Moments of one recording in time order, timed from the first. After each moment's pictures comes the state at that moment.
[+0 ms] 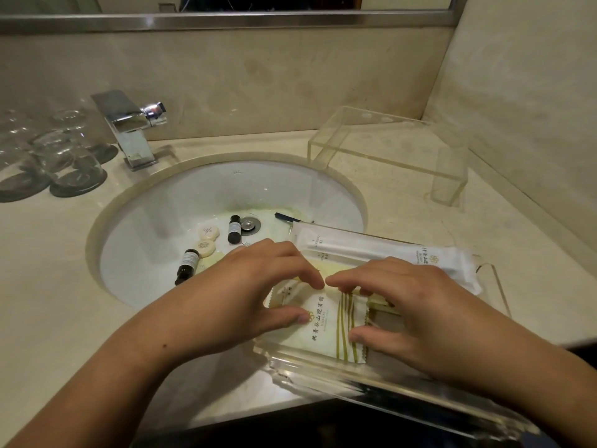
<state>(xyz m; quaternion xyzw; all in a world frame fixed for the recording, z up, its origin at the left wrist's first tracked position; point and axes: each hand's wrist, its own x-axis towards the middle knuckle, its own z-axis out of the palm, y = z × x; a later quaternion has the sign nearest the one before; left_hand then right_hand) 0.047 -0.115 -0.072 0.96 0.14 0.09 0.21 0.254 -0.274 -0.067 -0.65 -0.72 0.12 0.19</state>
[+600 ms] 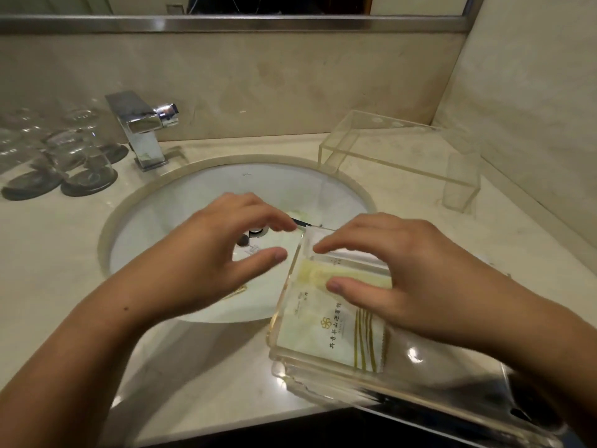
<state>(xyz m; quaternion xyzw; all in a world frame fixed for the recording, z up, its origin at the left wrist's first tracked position) 0.025 -0.079 -0.048 0.95 0.20 0.19 0.17 0.240 -0.234 -0.031 -0.64 -0.73 0.08 0.20</state>
